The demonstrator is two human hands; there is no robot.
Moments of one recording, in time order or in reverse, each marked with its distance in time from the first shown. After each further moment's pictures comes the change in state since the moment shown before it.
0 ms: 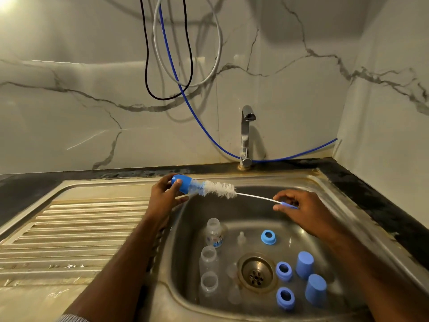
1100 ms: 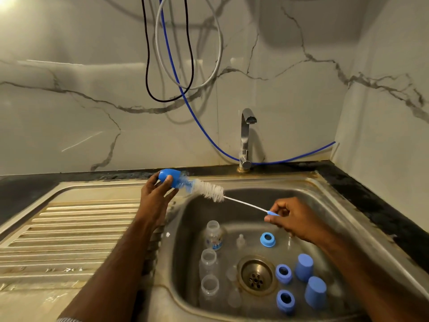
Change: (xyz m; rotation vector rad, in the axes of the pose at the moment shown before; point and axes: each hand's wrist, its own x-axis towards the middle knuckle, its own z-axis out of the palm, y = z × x) left_hand 0.011 0.000 -0.018 -0.319 -0.001 -0.031; right_hand 0.002 0.002 0.021 0.153 -0.195 0.153
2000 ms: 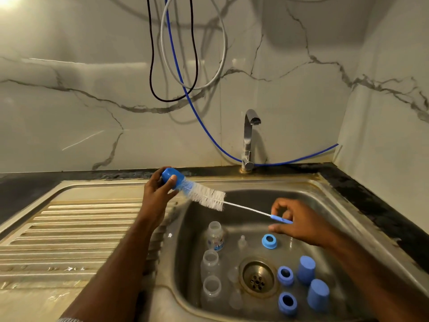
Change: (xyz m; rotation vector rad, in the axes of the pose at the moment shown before) left_hand 0.003 0.000 -0.004 0.216 -0.049 0.162; right_hand -0.011 -0.018 -0.008 -0.150 -0.095 -0.090
